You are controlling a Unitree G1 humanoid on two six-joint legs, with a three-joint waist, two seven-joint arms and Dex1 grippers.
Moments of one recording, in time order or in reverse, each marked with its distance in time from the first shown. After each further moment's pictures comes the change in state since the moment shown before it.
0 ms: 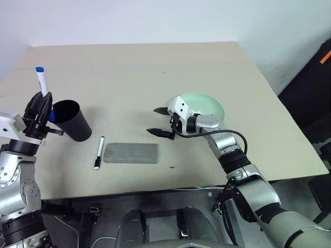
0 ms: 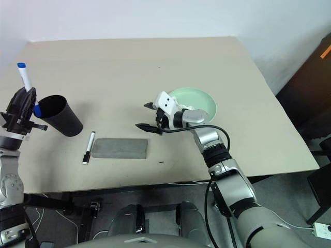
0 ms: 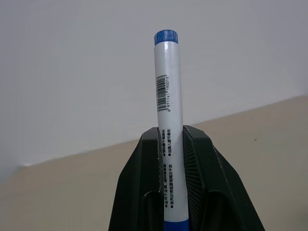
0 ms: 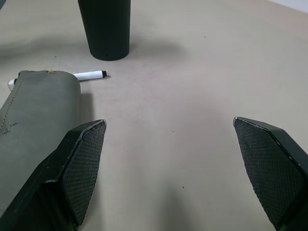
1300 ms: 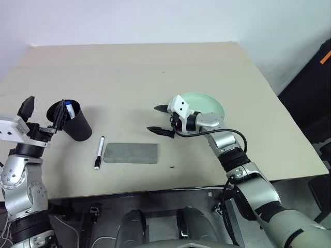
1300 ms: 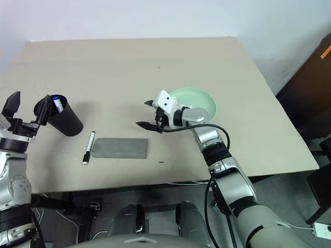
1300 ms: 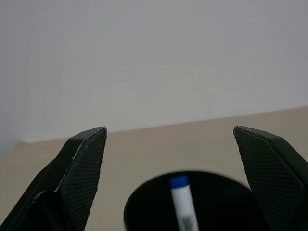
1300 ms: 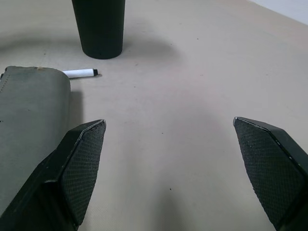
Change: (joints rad) left arm -0.004 -0.021 -0.022 -0.003 -0.045 0.014 0.047; right arm -0.022 0.001 -0.001 0.030 -0.017 -0.037 -0.004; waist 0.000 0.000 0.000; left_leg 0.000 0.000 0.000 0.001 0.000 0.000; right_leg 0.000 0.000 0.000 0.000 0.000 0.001
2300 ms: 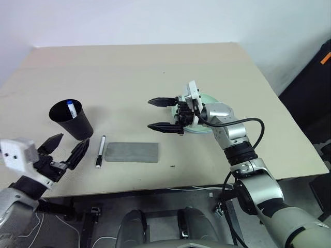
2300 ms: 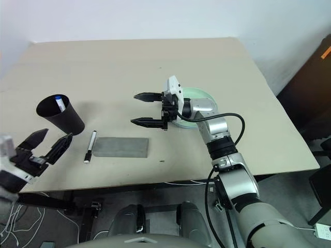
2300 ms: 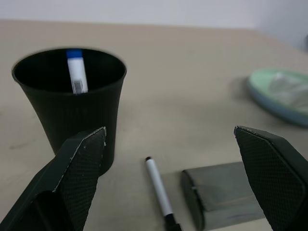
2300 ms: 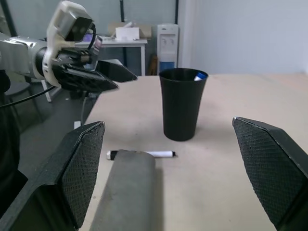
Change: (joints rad) left arm 0.492 0.085 0.023 -0.640 -0.315 0.669 0.241; right arm -0.032 -0.029 -0.092 -0.110 0.279 0.109 0.343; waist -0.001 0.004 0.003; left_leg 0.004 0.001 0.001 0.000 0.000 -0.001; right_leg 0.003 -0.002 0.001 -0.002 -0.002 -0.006
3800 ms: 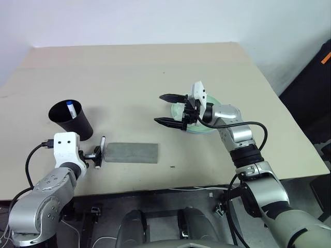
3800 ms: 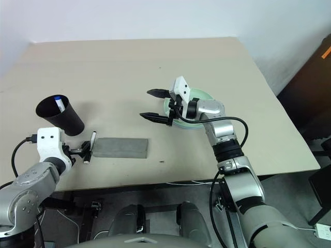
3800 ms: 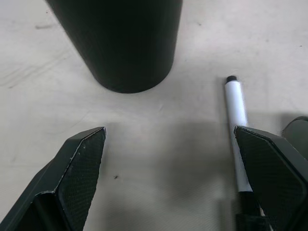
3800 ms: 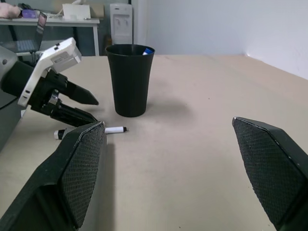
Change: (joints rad) left arm -0.312 -0.144 -0.195 0.024 0.278 0.571 0.407; right arm 0.038 -0.044 -0.018 -0.012 -0.085 -0.058 -0.148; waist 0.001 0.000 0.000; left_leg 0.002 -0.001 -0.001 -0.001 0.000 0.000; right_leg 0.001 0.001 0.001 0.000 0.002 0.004
